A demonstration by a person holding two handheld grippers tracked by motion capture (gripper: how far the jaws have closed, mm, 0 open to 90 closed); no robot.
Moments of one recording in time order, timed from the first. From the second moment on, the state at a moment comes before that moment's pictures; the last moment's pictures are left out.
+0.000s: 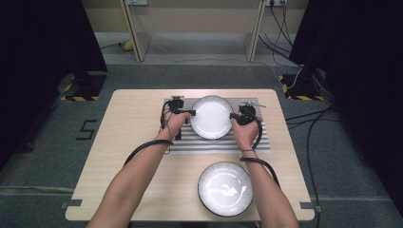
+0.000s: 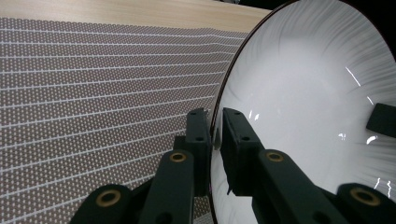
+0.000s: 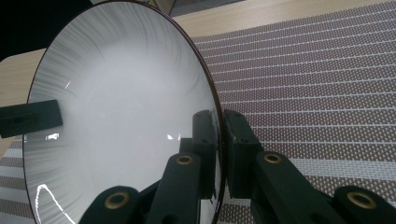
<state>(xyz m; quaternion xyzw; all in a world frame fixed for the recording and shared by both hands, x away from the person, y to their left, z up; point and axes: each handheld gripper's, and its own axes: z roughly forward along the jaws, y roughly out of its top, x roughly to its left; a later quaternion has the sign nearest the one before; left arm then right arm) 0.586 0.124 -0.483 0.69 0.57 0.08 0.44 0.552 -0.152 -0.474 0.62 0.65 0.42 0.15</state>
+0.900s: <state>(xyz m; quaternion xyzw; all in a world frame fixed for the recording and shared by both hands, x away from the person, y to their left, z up) 0.587 0.121 -0.503 0.67 0.58 0.07 0.45 0.570 -0.156 -0.502 0.64 0.63 0.41 0.13</state>
